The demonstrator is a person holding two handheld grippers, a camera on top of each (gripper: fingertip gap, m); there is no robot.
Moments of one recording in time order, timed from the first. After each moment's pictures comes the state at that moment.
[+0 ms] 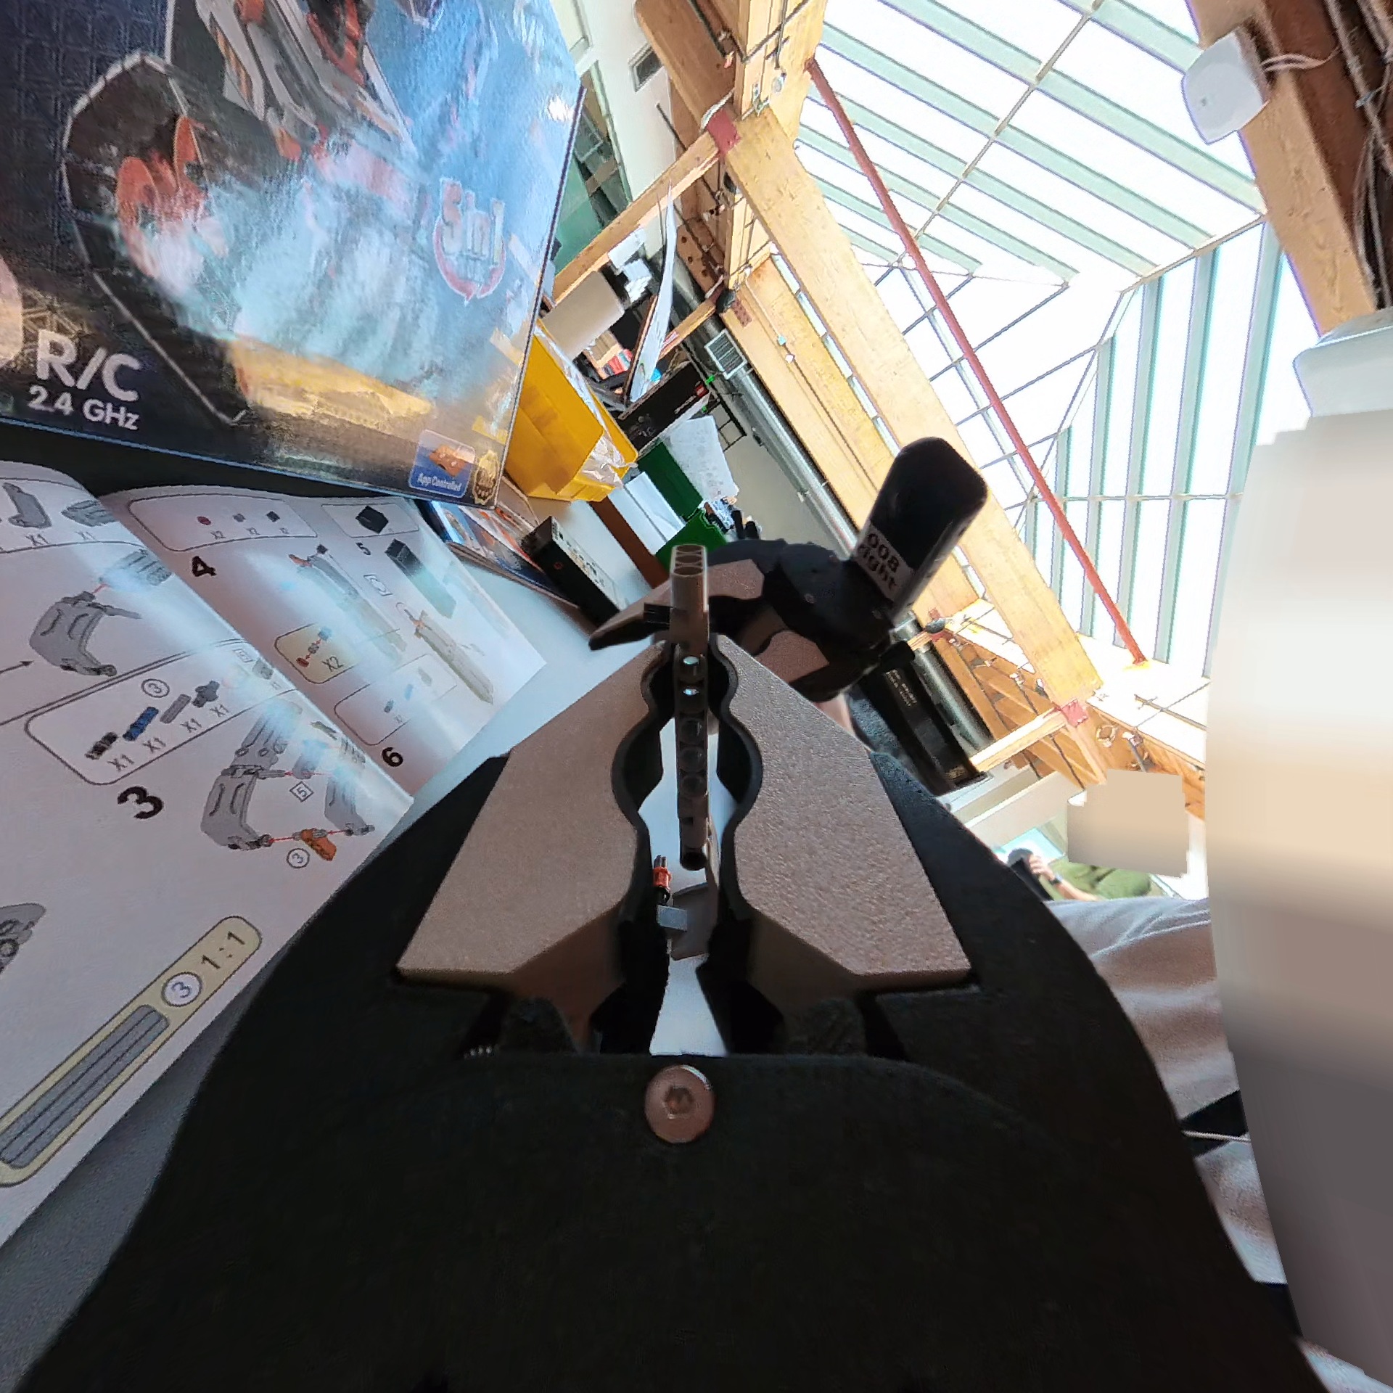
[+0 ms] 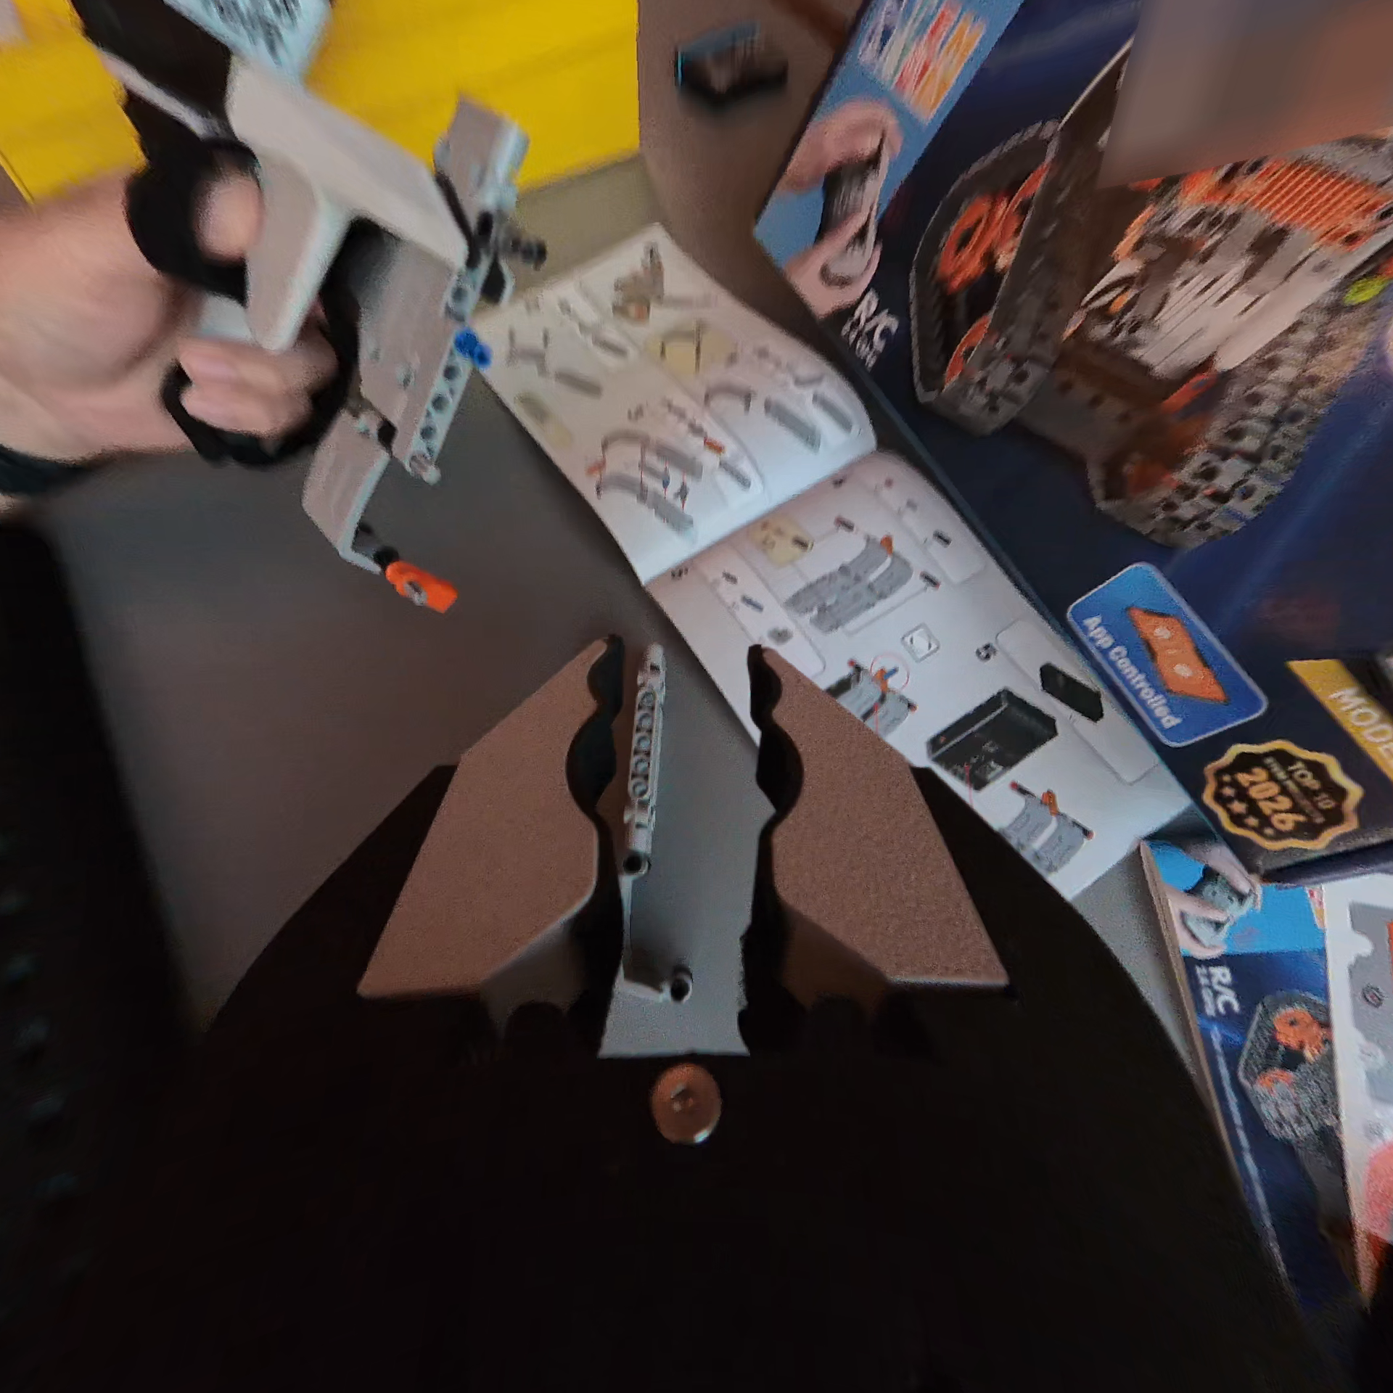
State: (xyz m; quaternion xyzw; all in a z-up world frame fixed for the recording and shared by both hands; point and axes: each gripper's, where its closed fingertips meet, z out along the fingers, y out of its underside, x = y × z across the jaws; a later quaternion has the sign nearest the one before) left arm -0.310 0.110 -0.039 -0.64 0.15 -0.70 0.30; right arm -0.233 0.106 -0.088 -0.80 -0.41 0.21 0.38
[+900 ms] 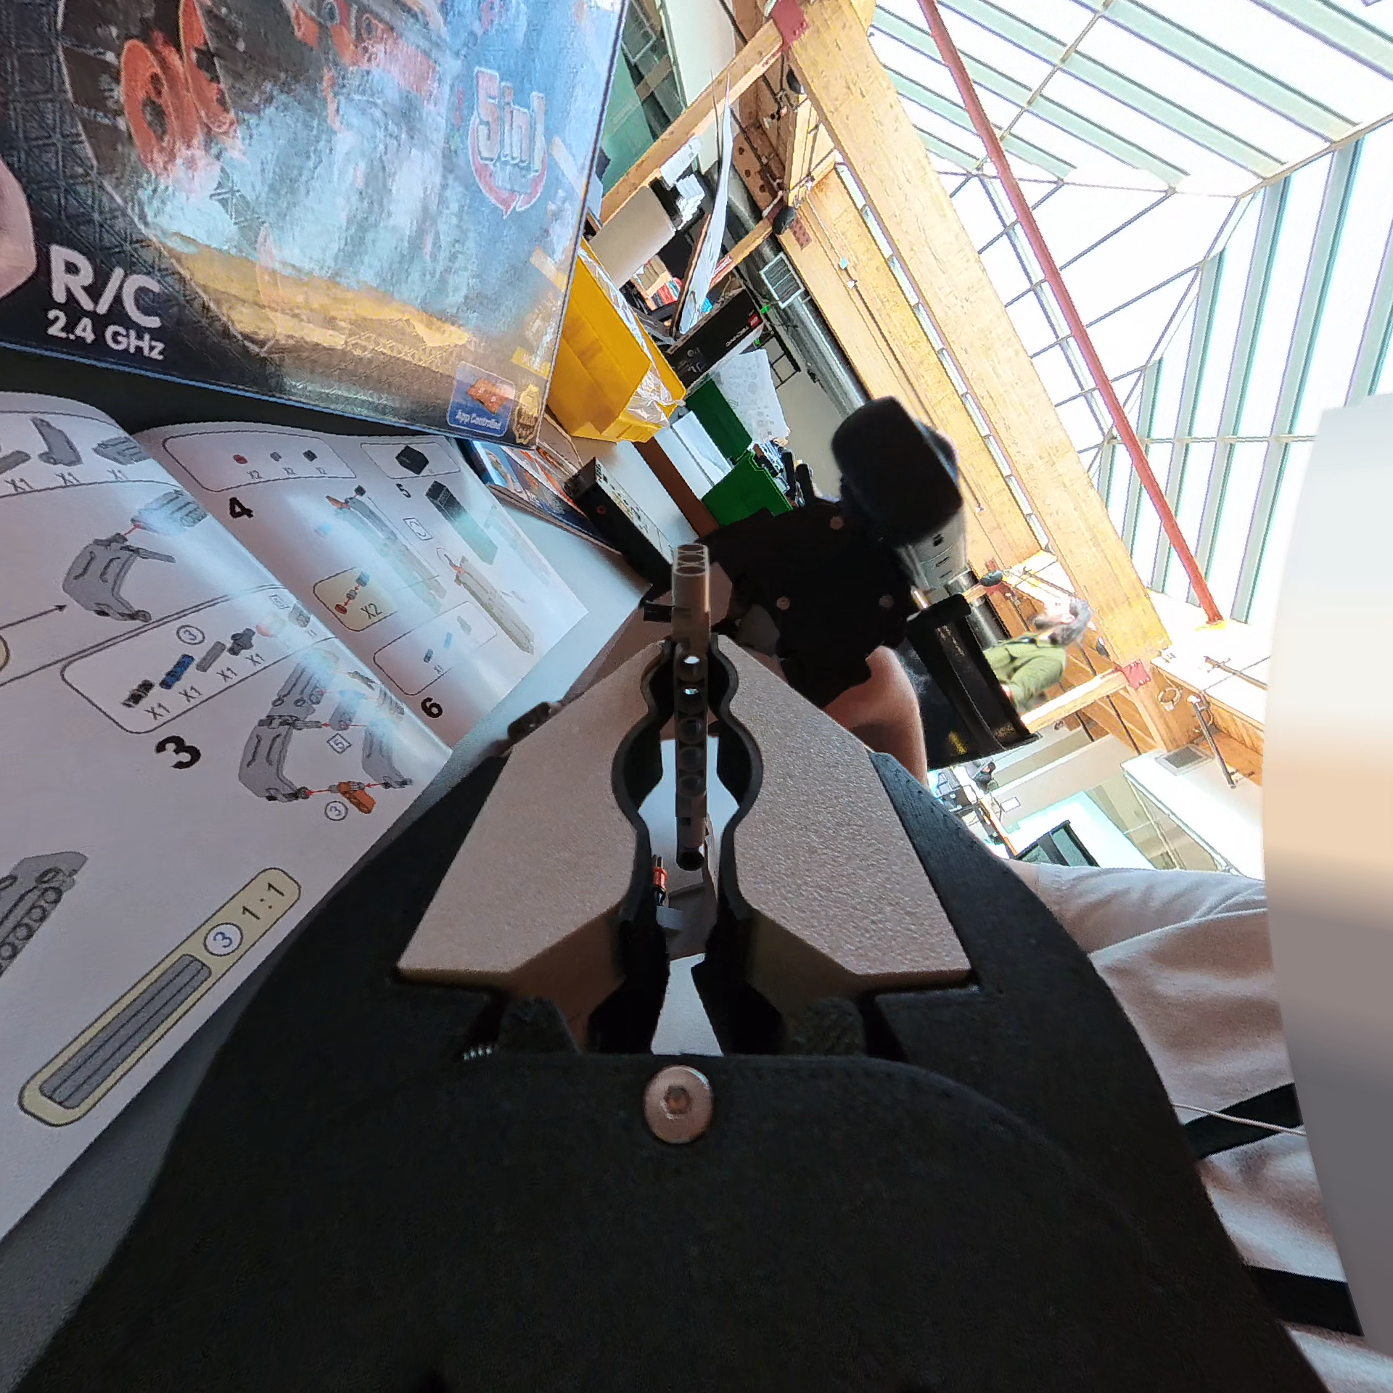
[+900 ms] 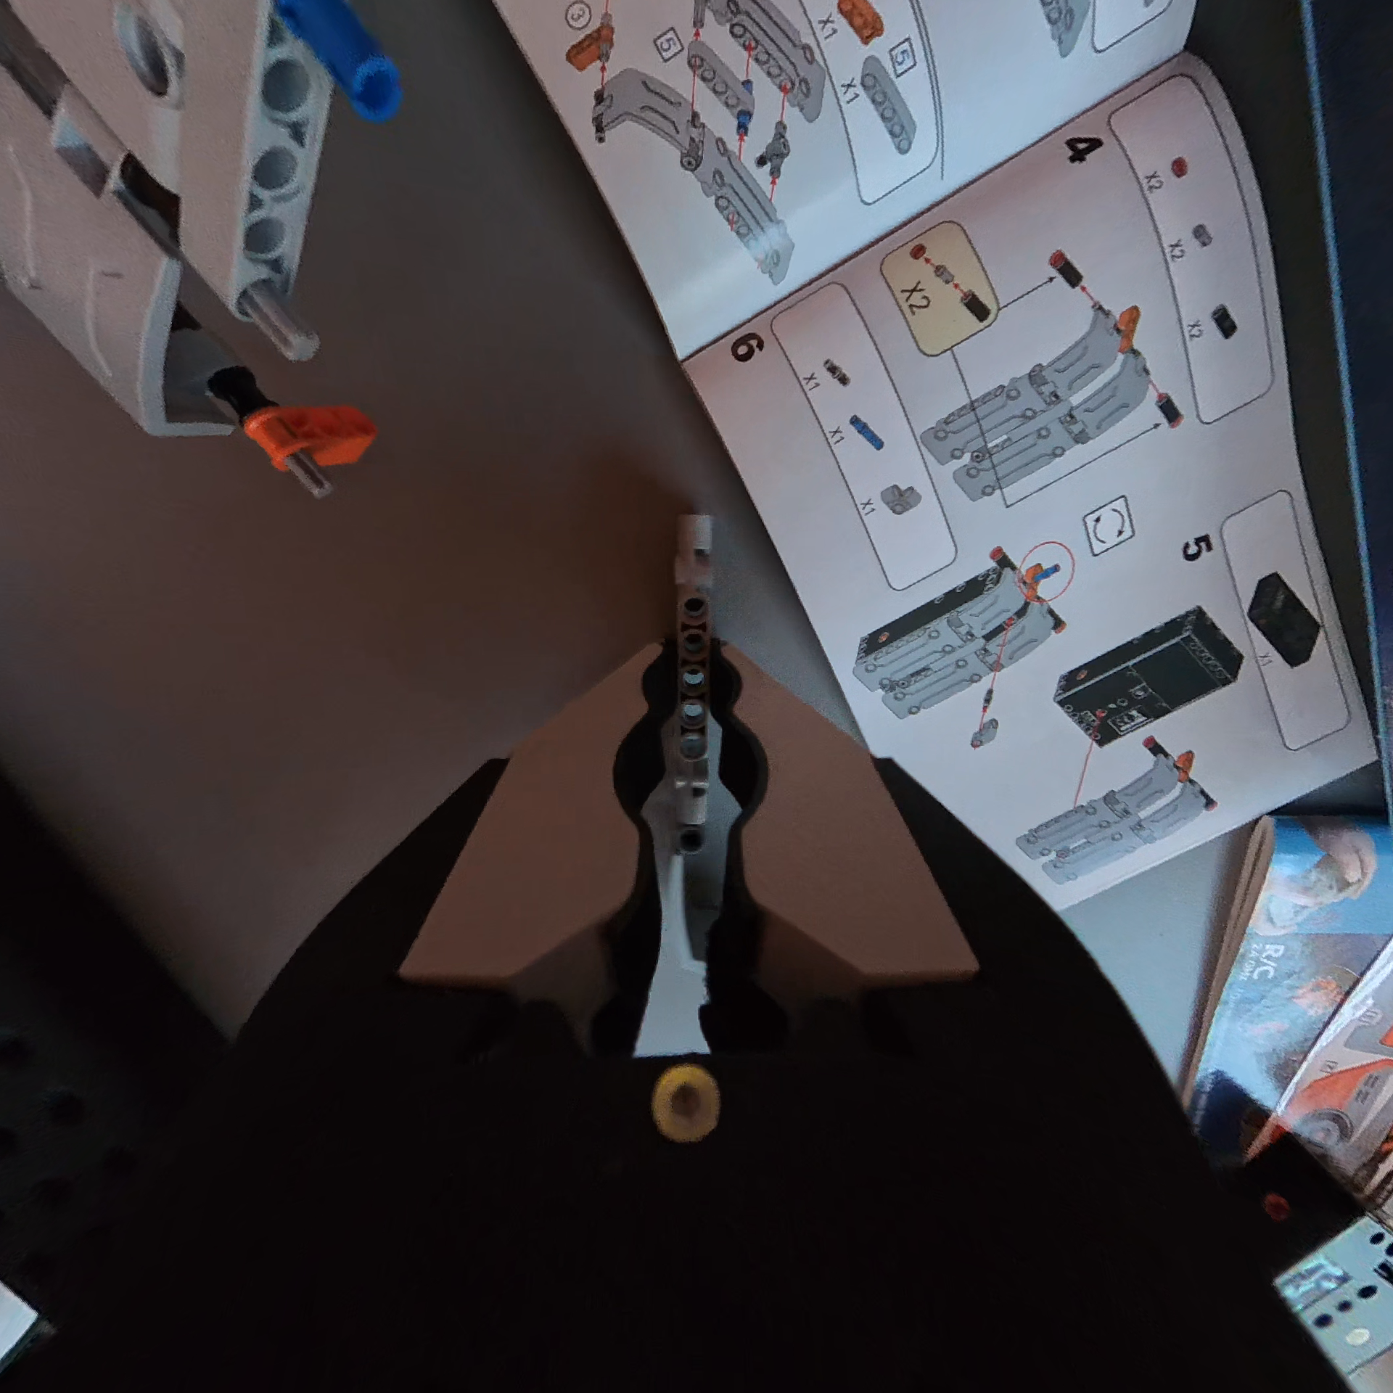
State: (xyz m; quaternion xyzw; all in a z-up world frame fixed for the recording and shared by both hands) left arm -0.303 0.106 -0.058 -0.67 0.18 -0.66 0.28; right arm -0.232 0.089 -0.165 -0.86 -0.49 0.07 0.15
